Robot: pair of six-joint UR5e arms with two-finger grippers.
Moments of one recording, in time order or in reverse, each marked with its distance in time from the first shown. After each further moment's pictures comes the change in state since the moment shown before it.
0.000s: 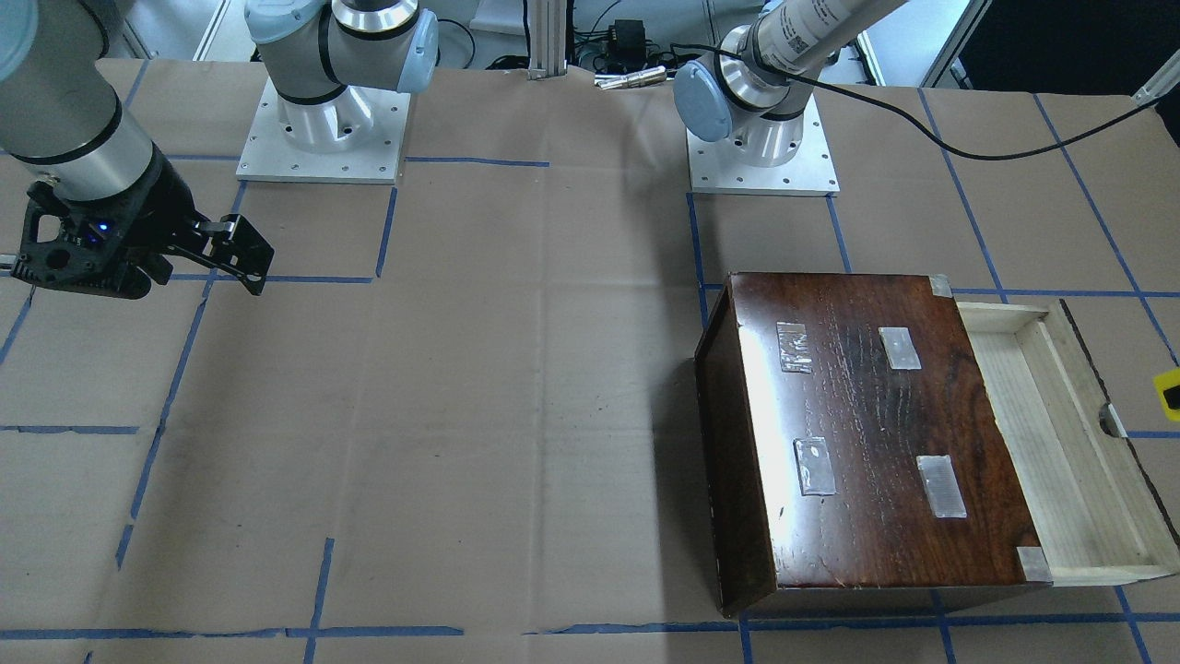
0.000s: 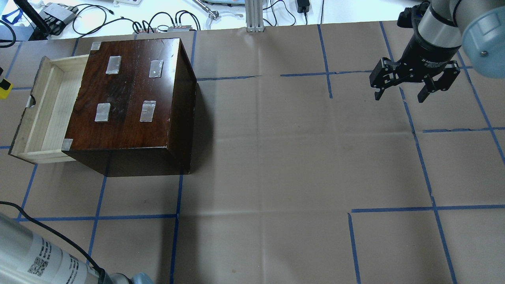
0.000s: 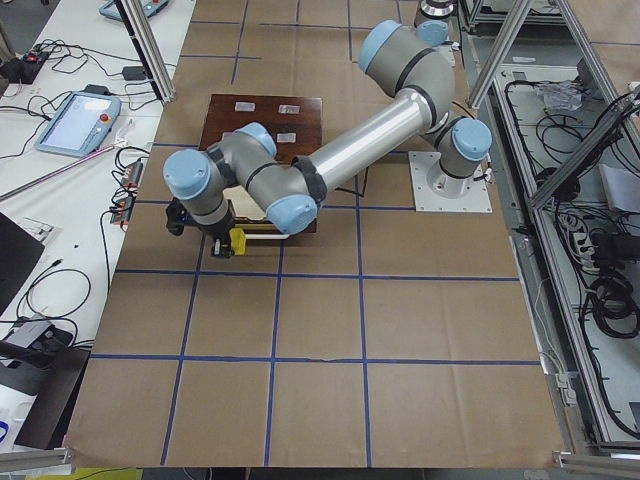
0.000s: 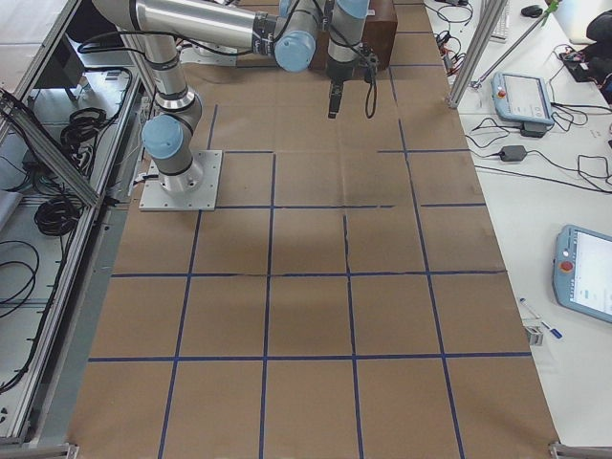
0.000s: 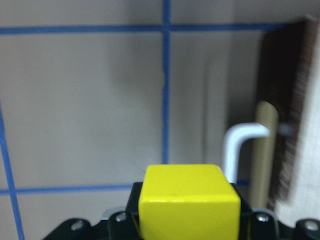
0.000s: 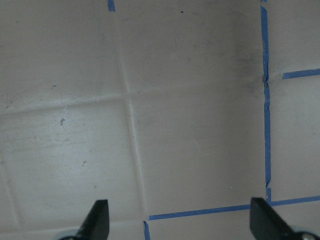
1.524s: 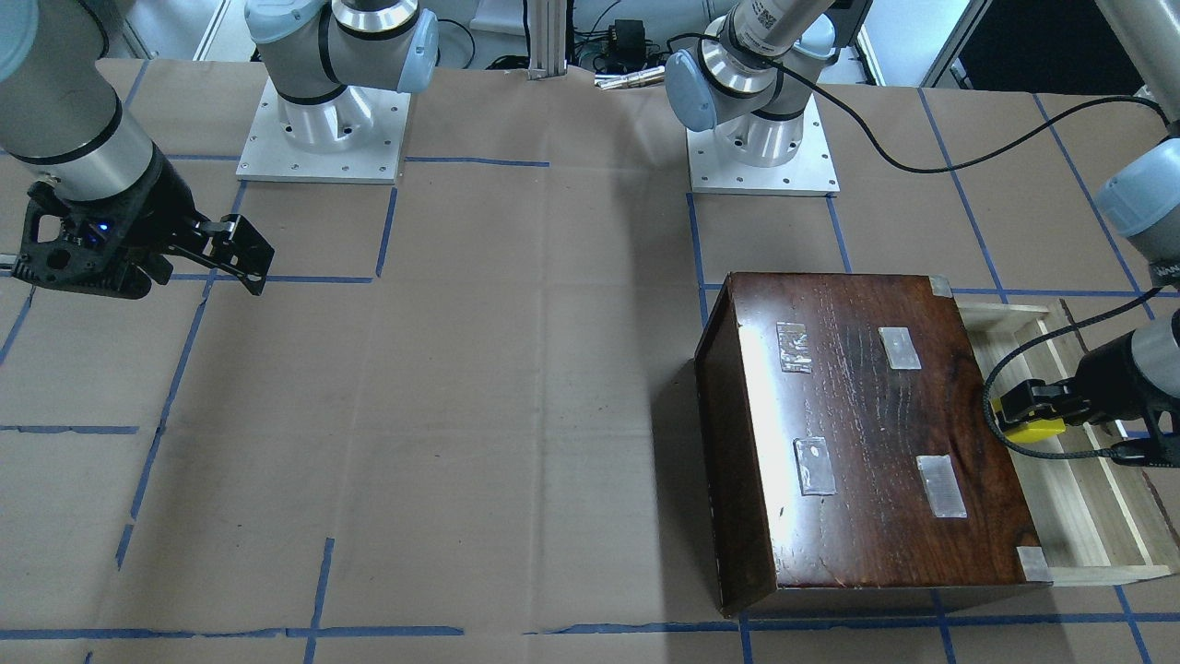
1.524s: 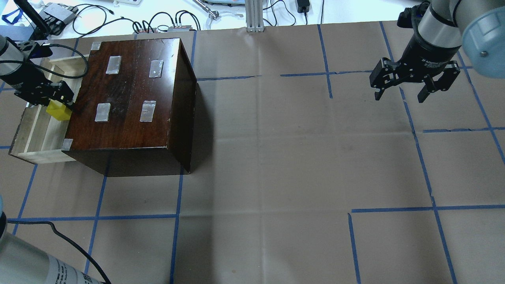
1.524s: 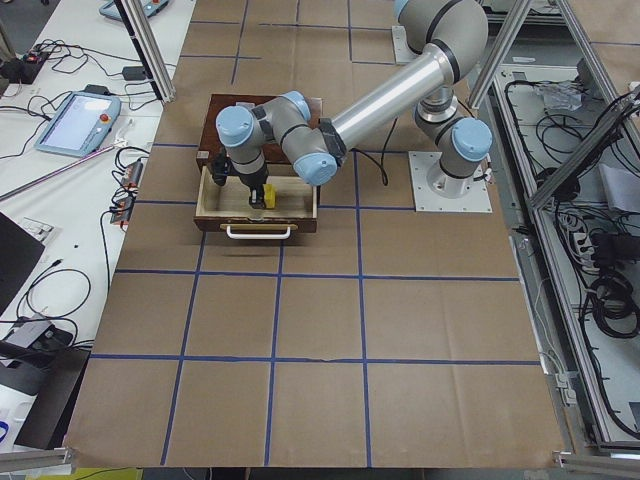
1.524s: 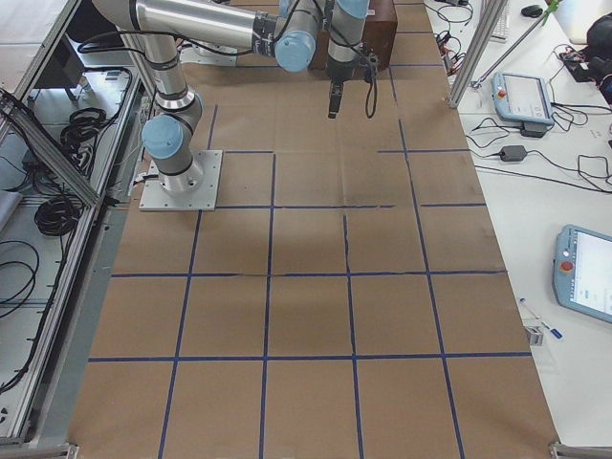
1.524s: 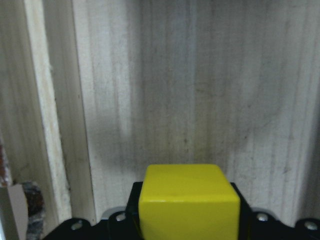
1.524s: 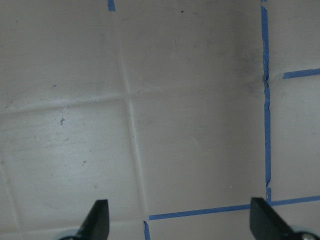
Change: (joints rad) left arm -0.137 0.053 -0.337 0.297 -0.010 -0.140; right arm 0.000 0.000 0.001 0.000 0.000 -0.001
